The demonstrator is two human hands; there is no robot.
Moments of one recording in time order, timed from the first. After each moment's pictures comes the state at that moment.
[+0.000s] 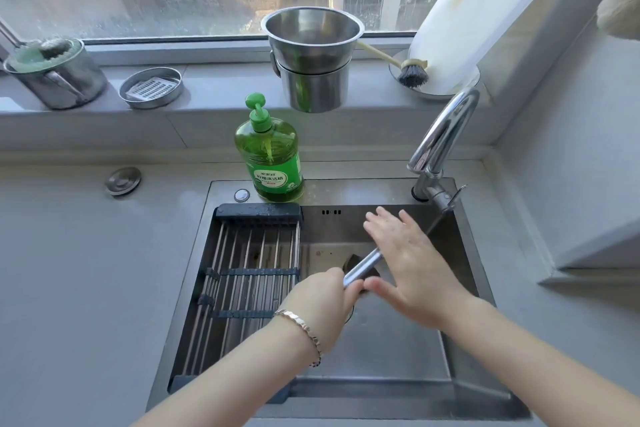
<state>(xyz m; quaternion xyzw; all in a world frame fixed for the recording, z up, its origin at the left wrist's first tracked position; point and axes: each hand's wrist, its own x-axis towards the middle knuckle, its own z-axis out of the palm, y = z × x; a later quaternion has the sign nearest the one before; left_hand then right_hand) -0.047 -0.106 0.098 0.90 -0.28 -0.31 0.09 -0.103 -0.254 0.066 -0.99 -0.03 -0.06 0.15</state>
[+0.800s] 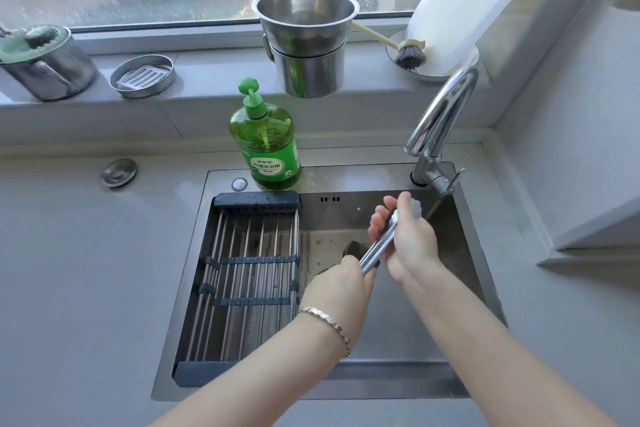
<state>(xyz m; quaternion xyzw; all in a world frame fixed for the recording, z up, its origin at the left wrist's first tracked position) -0.068 -0.124 0.095 0.92 -0.27 -0.28 0.10 -0.067 -0.229 0.080 -0.32 0.44 -0.17 0.82</state>
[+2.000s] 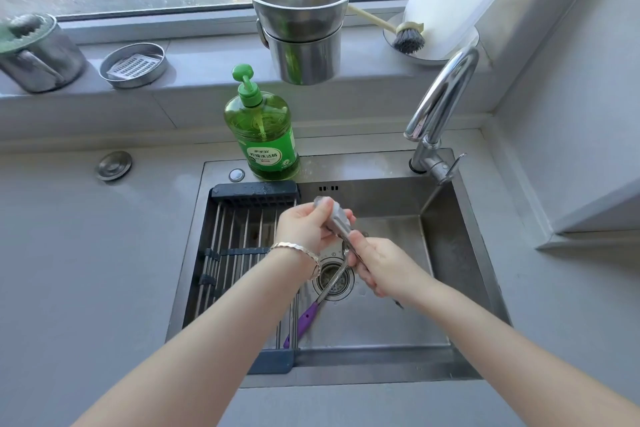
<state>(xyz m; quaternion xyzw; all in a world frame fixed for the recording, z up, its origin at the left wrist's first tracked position) -0.010 -0.121 0.090 0.61 0.09 -0.37 0.70 -0.099 -0.213 0.056 -0.72 0.26 0.13 0.63</state>
